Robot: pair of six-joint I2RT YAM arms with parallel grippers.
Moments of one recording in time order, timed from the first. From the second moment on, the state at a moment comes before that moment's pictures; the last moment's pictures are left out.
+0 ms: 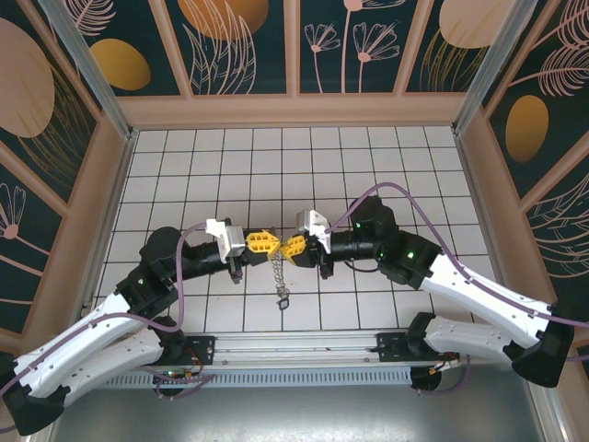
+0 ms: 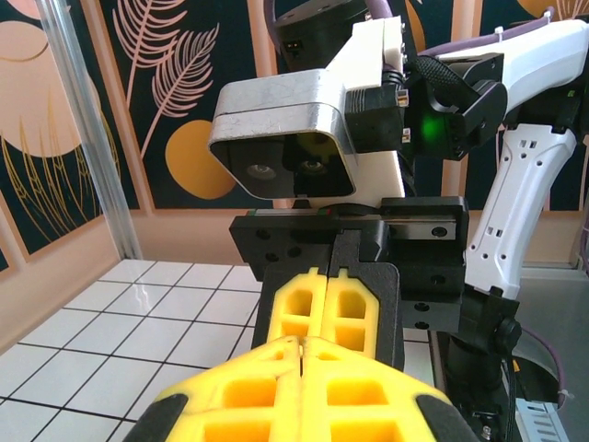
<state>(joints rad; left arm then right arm) -0.84 0.69 0.67 0.10 0.50 0.04 0.96 1.01 0.92 -0.23 -0.57 -0.15</state>
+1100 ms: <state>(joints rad) -0.84 0.69 0.65 0.11 0.49 0.04 0.95 0.98 0.94 -0.37 -0.49 -0.15</state>
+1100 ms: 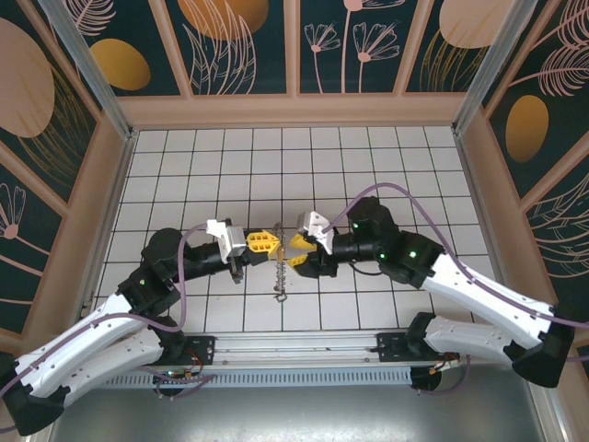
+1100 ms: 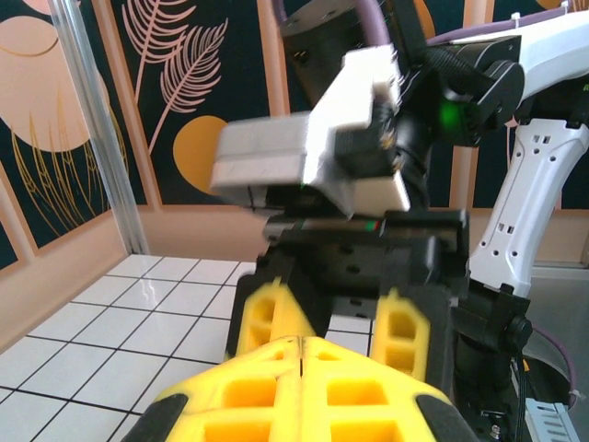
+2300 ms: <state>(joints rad) -0.84 0.75 0.65 0.17 0.62 0.00 0.95 0.94 0.90 -0.20 -0.58 -0.18</state>
